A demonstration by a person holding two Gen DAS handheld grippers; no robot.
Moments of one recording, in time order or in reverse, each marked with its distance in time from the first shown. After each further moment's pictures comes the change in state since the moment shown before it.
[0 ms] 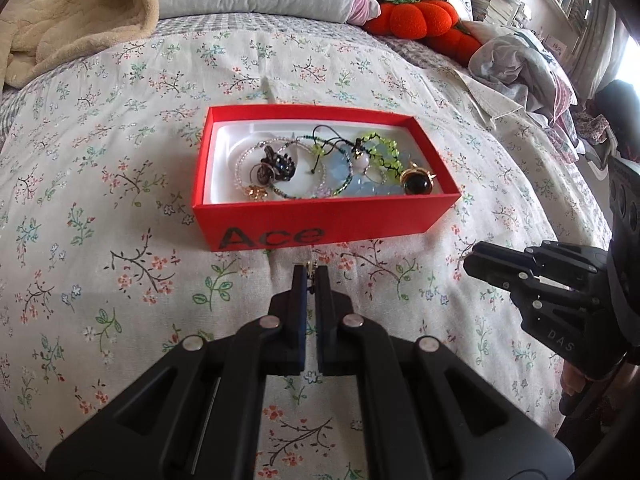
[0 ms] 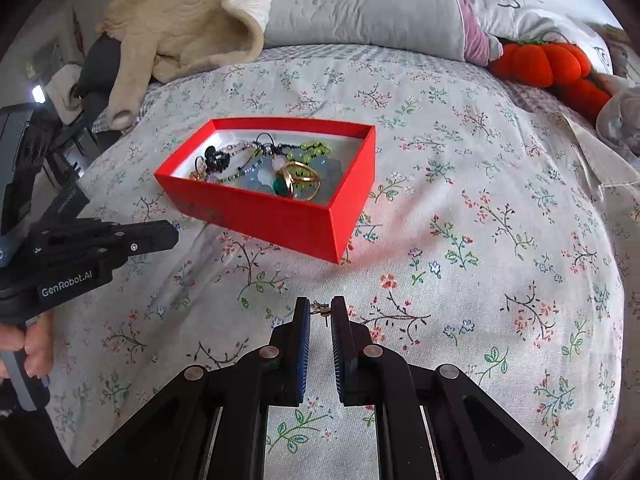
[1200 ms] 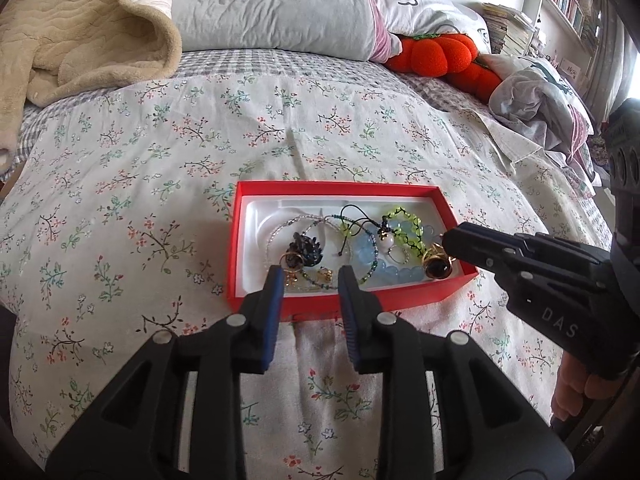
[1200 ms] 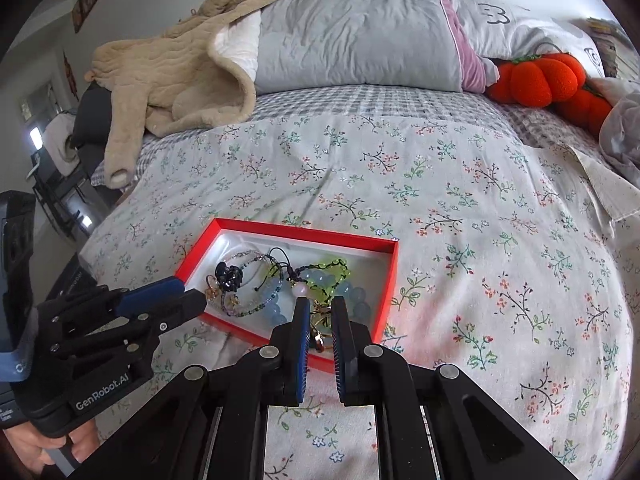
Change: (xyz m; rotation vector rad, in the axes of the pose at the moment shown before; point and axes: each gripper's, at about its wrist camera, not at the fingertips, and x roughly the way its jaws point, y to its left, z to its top) left arm -0.004 0.013 0.034 -0.032 -0.103 0.082; right arm 0.016 0.010 0.071 0.085 -0.098 0.030
